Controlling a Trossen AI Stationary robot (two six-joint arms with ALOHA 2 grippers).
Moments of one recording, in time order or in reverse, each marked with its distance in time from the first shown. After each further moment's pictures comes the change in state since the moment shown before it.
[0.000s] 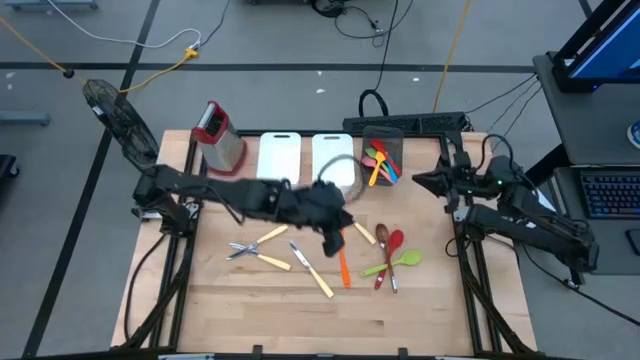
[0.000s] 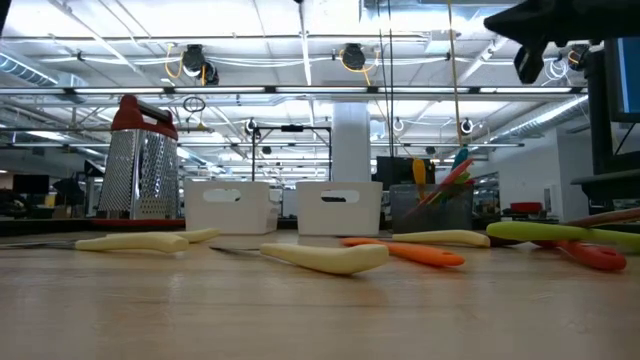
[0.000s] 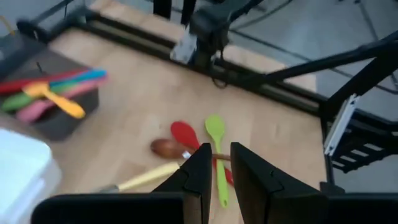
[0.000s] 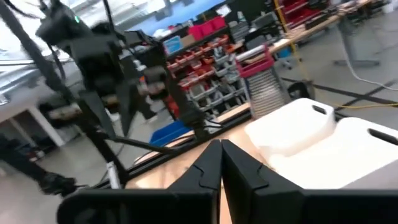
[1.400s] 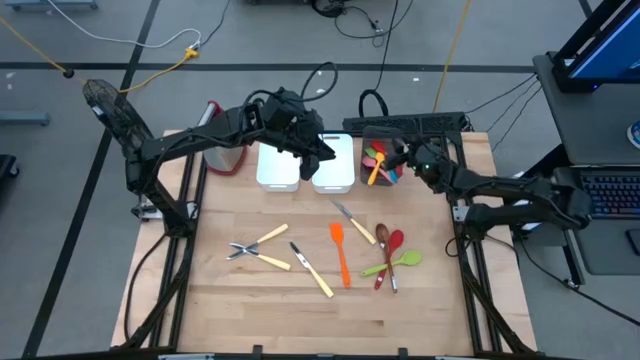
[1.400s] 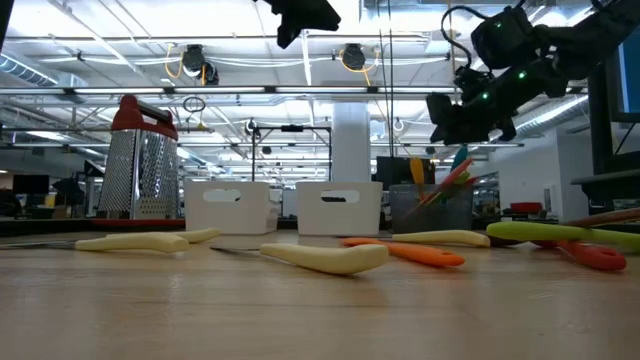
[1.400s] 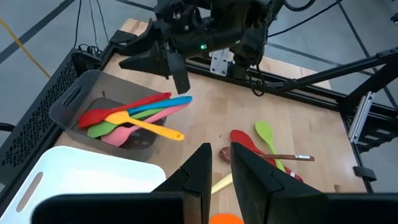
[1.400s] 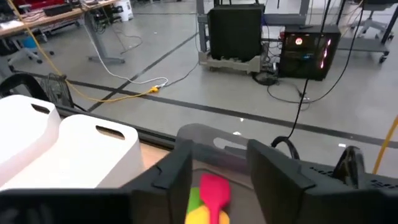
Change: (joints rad) left arm 0.507 -0.126 0.000 -0.128 0.523 0.372; right arm 0.000 0.788 0.000 0.414 0.992 -0.180
